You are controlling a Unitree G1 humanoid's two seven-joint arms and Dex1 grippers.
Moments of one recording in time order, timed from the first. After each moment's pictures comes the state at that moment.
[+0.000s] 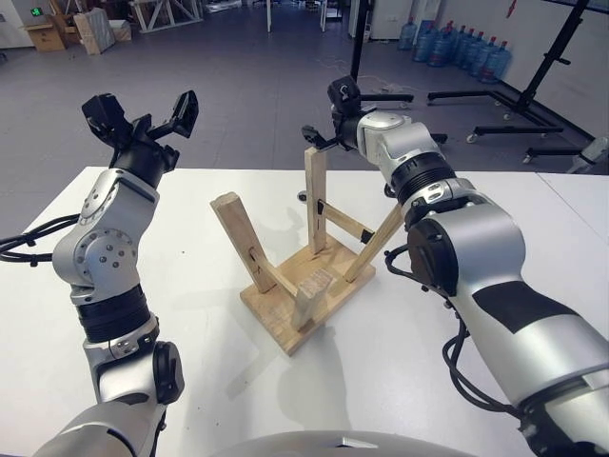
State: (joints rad) left arm -0.61 0.28 0.42 -0.26 -0.75 0.74 0.10; right arm -1.47 -0.14 -0.07 1.29 -0.06 0.37 0.35
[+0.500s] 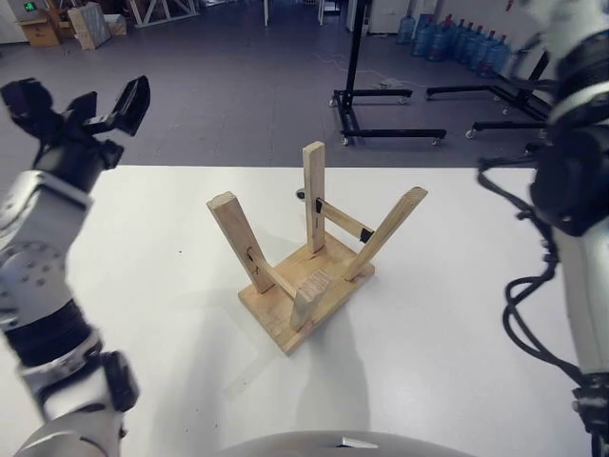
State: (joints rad) left arm -0.38 0.63 0.66 -0.42 -0.98 0.87 -0.25; right arm -1.71 -0.70 -0.21 1.23 0.04 0.20 0.61
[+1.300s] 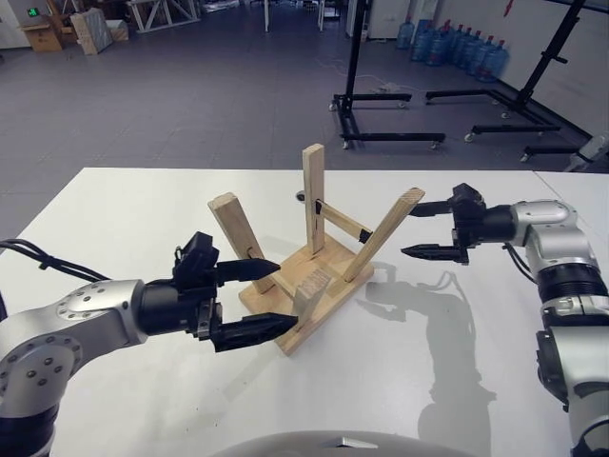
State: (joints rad) left arm -0.07 0.76 0.18 -0.72 -1.27 0.99 -0.68; right arm -0.71 -0.72 0.04 0.72 0.26 0.07 1.60
